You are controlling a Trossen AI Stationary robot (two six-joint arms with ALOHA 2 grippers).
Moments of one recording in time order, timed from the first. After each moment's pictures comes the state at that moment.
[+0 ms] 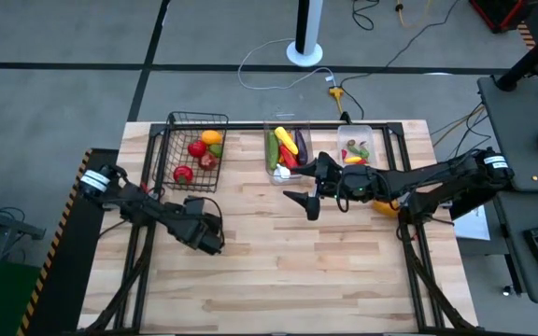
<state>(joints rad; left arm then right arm) -0.42 1.64 0.77 -1.05 -0.52 -1.79 0.06 1.29 0.84 0.29 0.28 0.22</state>
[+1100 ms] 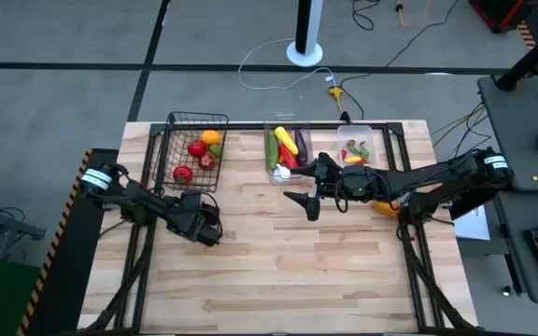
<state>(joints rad) -0.34 1.64 0.63 -0.91 -0.68 -1.79 0.06 1.29 0.84 0.27 0.28 0.22</state>
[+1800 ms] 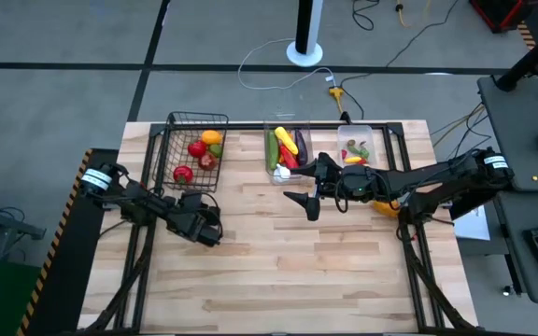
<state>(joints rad) -0.34 1.64 0.63 -0.89 -0.69 -1.80 0.06 1.29 0.84 0.27 0.28 0.22</state>
